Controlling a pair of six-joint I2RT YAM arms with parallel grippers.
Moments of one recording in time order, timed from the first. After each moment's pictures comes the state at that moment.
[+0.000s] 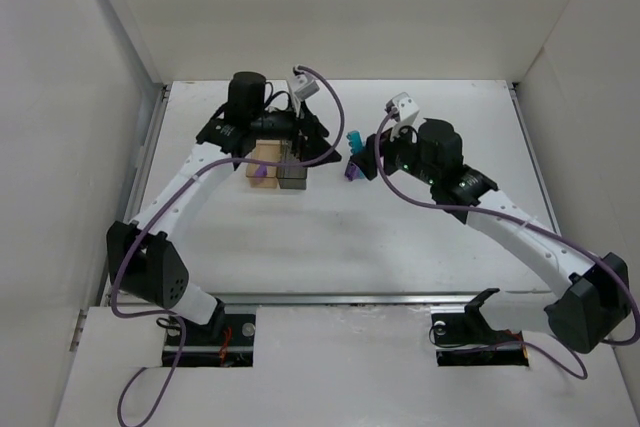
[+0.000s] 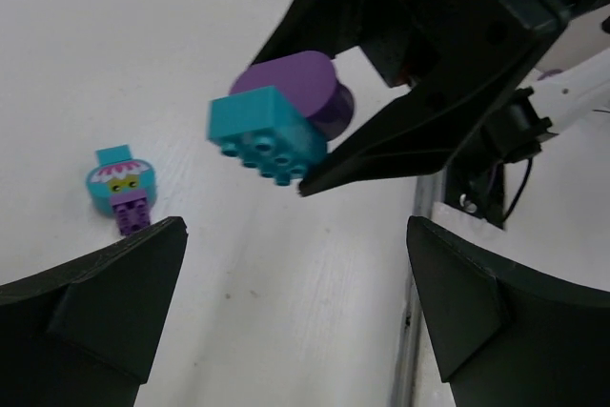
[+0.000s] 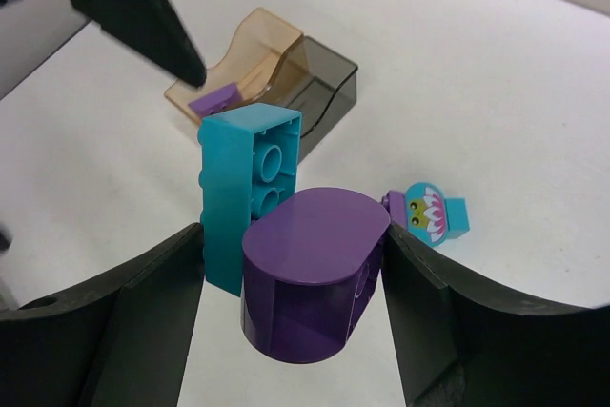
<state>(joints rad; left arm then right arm) -0.37 1.49 1.38 -0.33 0.97 0.02 0.59 1.24 1.02 -0.03 -0.16 0.12</state>
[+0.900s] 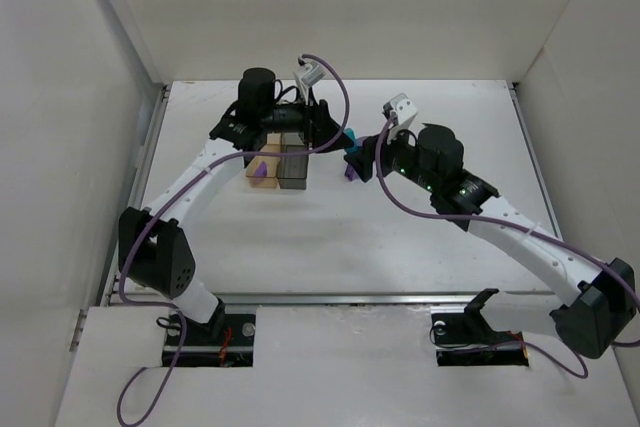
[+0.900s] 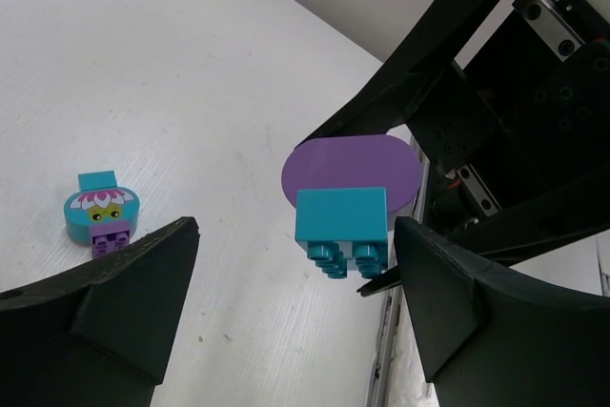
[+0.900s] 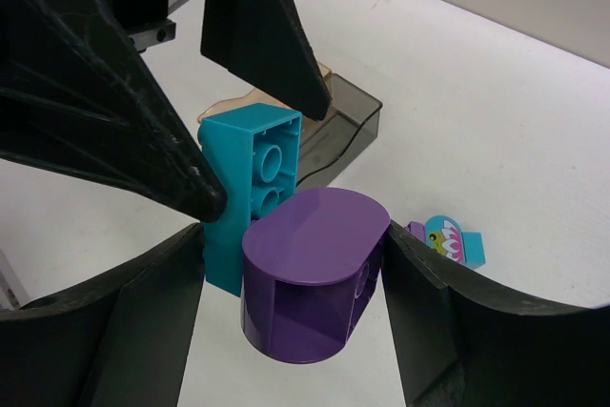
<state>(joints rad) -0.43 1.56 1.39 -0.12 0.92 -0.26 0.66 1.20 1.01 0.04 -0.11 0.11</state>
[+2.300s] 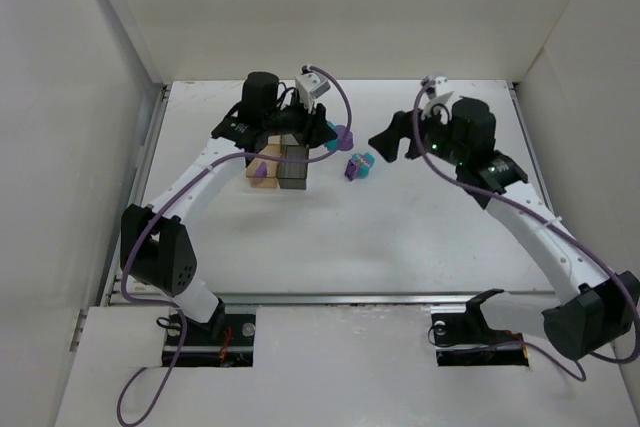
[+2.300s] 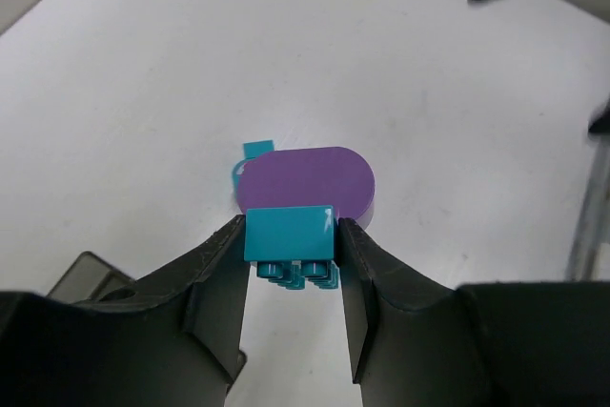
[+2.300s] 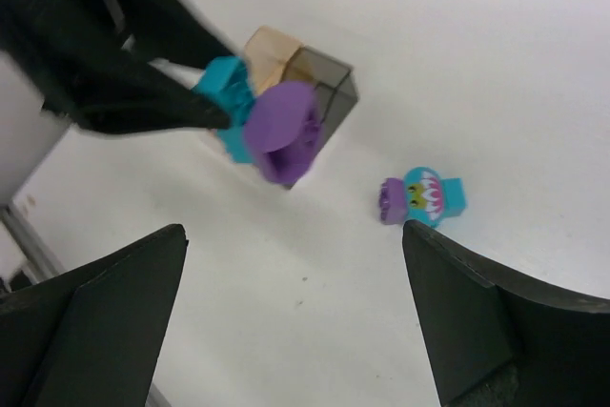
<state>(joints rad) -0.43 1.58 1.39 -0.22 0.69 0.08 0.49 1.19 1.11 -0.17 -0.27 0.21</state>
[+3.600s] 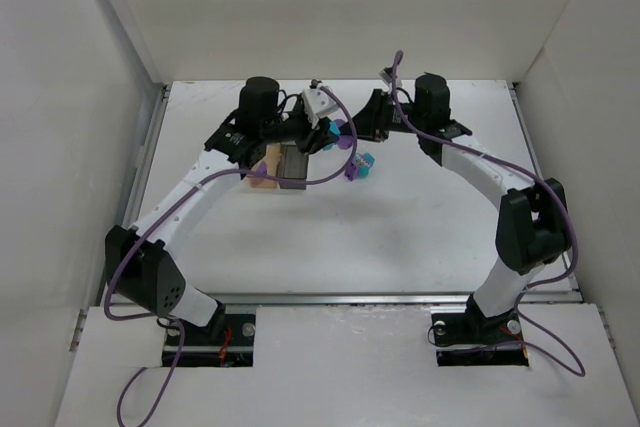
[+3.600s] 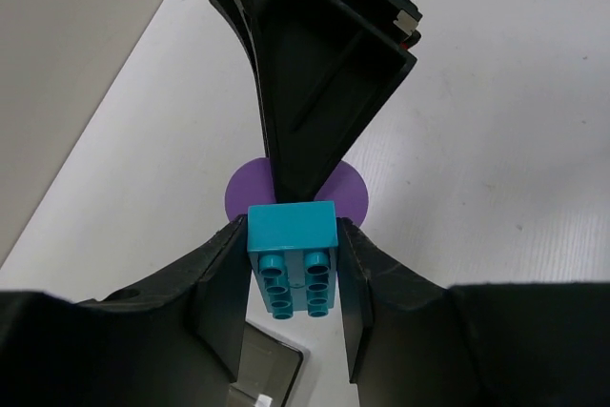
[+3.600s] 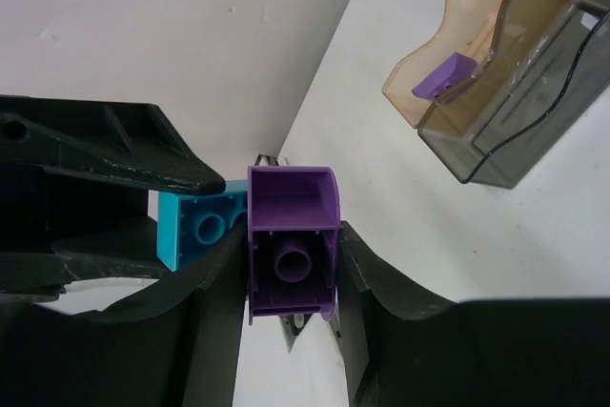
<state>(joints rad) -0.50 1.46 1.36 -0.26 0.64 0.40 0.35 1.71 1.32 0.14 -0.90 0.84</state>
